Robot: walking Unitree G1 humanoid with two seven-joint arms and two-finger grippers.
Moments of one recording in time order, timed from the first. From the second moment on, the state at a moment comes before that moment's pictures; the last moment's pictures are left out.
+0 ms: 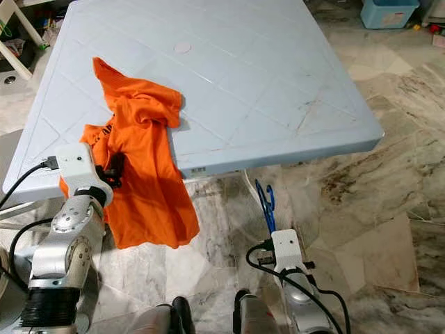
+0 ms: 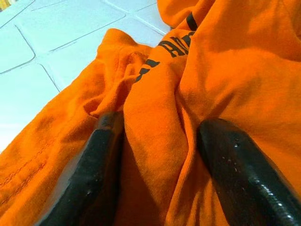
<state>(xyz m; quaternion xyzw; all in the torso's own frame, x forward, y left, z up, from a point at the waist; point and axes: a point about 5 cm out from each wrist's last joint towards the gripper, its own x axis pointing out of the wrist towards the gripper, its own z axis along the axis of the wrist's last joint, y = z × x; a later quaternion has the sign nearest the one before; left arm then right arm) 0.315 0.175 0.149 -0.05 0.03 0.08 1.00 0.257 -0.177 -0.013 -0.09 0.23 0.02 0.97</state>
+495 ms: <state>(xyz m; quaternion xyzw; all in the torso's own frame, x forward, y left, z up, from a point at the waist) 0.318 0.172 0.148 -0.01 0.00 0.07 1.00 0.234 -0.179 -0.042 -0.11 0.30 0.05 0.95</state>
